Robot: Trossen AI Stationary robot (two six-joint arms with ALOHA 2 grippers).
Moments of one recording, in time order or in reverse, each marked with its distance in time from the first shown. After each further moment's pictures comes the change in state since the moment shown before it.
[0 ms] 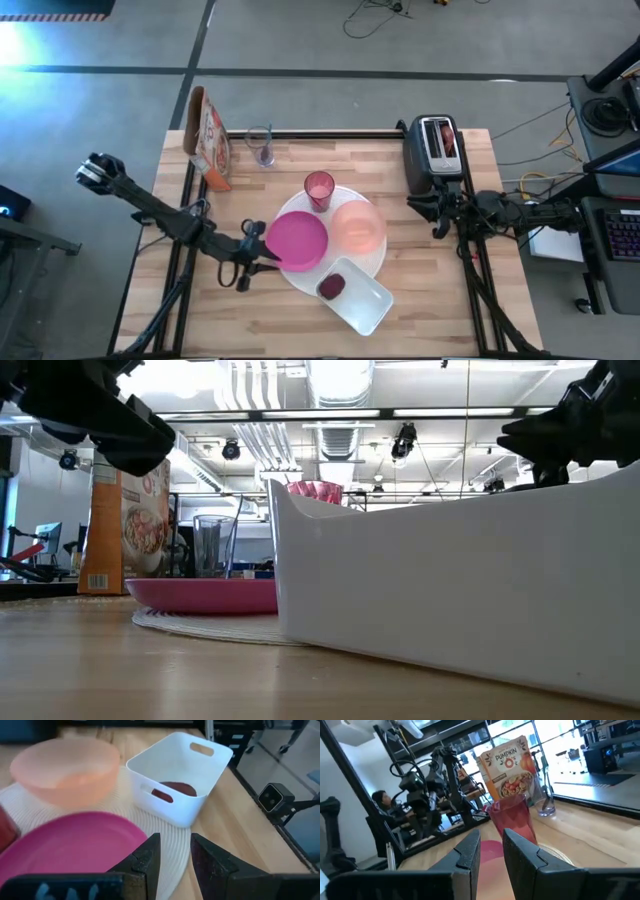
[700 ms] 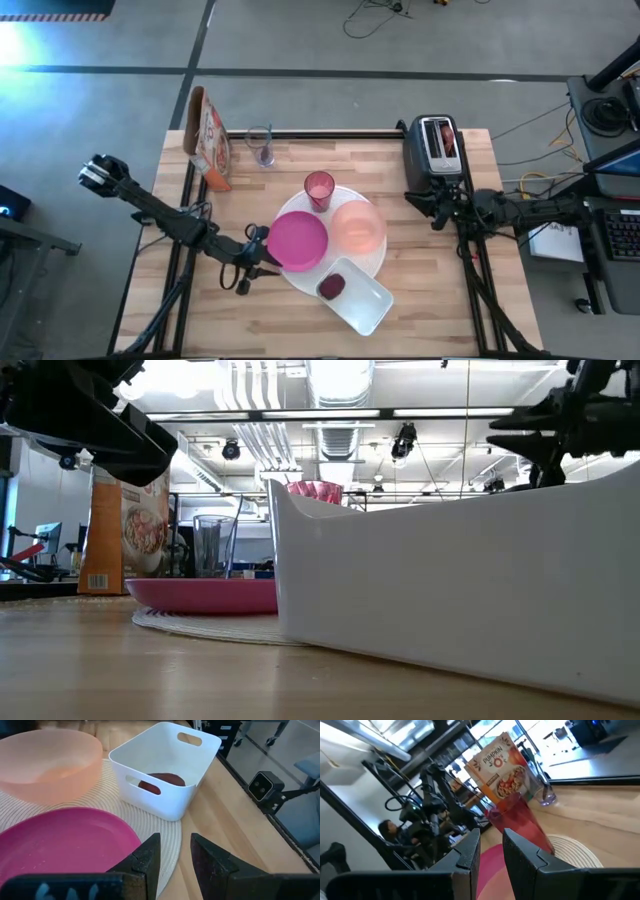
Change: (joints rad) left arm 0.001 0.057 -0.014 0.056 0.064 0.016; right arm 0.000 0.190 0.055 0.110 0.065 0.265
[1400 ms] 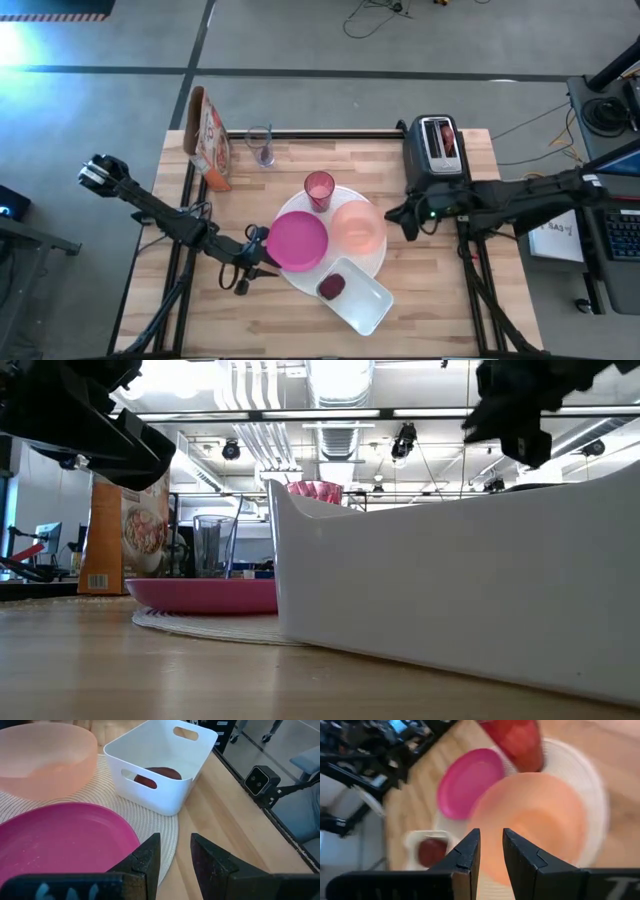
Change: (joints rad) left arm 0.001 -0.002 -0.013 0.000 0.024 0.000; right arm 0.085 0.647 0.602 -0.592 -0.156 0.161
